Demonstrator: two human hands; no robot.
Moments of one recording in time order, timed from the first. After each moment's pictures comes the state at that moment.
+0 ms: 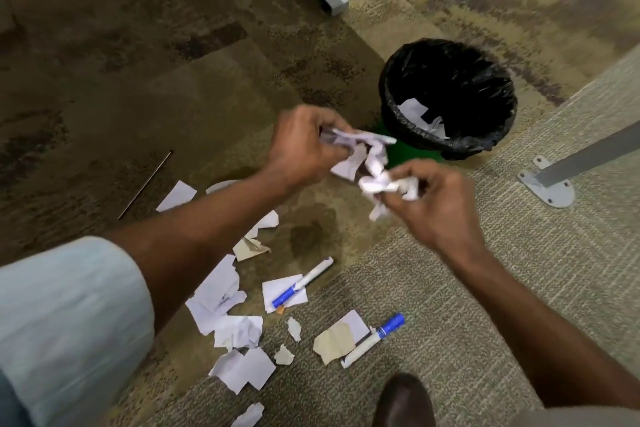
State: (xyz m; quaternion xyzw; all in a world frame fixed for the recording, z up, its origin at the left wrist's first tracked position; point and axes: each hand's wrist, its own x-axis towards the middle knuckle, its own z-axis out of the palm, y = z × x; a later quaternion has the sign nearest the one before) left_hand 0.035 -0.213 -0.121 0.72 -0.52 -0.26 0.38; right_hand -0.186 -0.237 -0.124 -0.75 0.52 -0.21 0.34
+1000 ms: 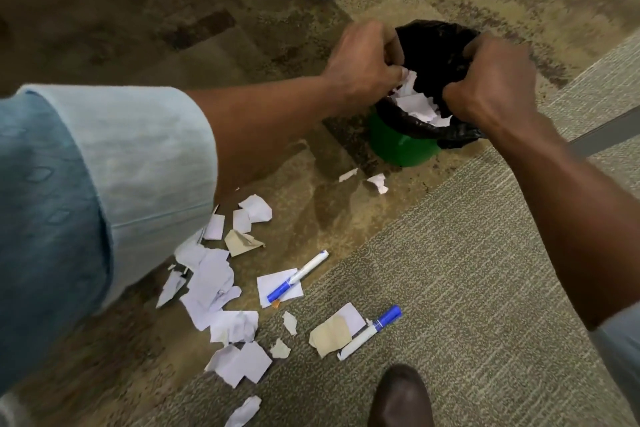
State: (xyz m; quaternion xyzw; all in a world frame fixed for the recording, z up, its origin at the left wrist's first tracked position) left_hand 0.001 -0.321 -0.075 0.72 -0.59 -0.20 0.30; right_hand -0.176 -0.379 -0.075 -0.77 0.63 -0.10 0.06
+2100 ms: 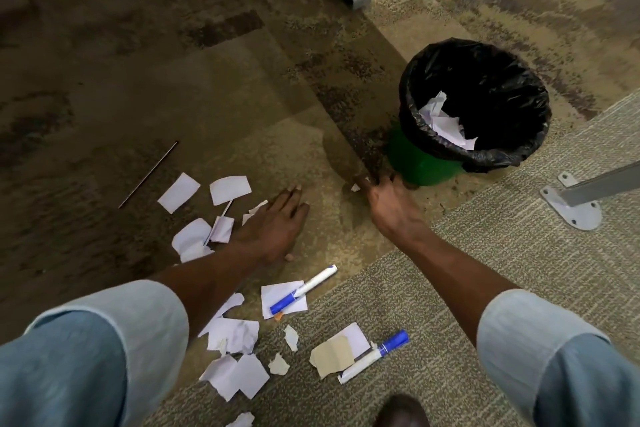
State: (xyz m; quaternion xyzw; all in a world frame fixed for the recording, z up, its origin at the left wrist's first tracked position) left_hand 0.064 -0.140 -0.280 0.70 -0.68 -0.20 -0.12; right_hand -0.131 -0.298 -0.267 -0.92 0.37 0.15 0.00
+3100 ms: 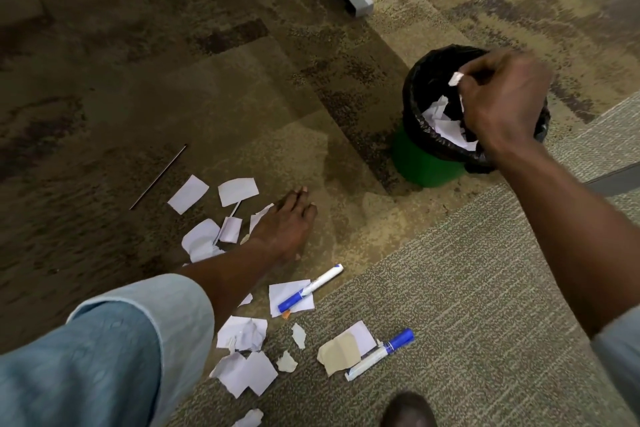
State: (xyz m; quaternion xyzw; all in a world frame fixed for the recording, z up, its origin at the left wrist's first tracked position) left_hand 0.052 -0.145 -0.265 0.70 -0.67 -0.19 -0.16; right_hand -0.143 -0.373 -0.087 -0.79 0.53 -0.29 0.10
